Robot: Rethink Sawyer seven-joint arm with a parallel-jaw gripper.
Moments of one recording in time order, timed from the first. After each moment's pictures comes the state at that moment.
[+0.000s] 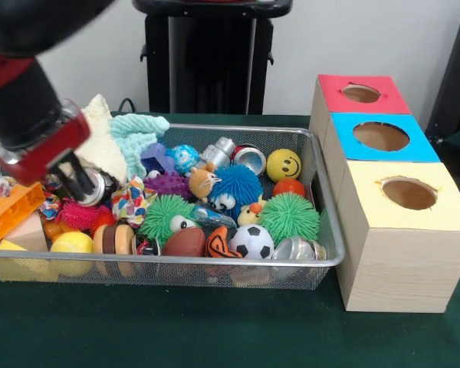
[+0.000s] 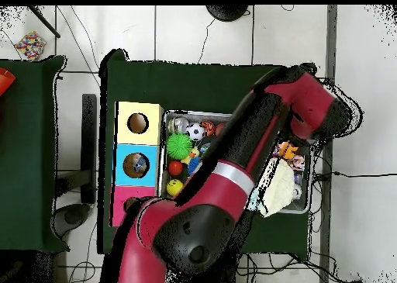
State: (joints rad) arm -0.15 0.19 -0.98 0.52 -1.81 -1.42 3.43
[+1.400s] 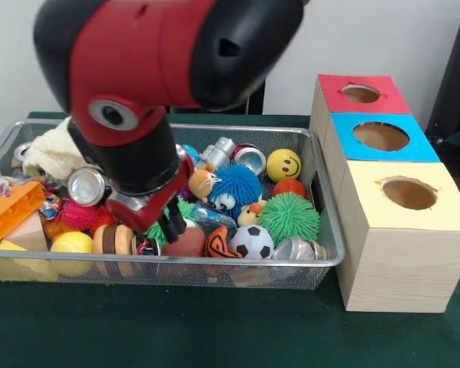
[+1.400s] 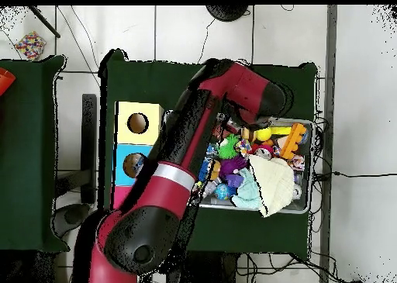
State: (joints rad) arm 0.04 0.25 -0.99 0.49 -1.81 -1.32 3.43
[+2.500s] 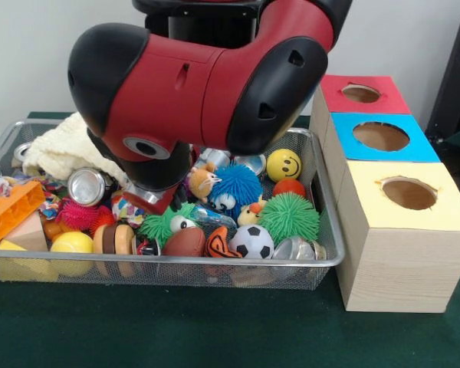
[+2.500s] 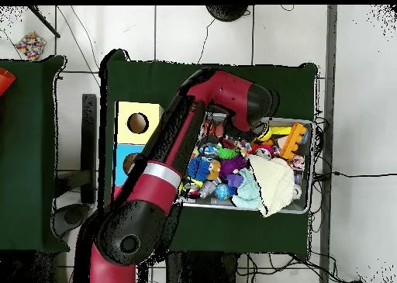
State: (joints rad) arm 0.06 0.34 -1.07 0.49 -1.87 -1.51 3.43
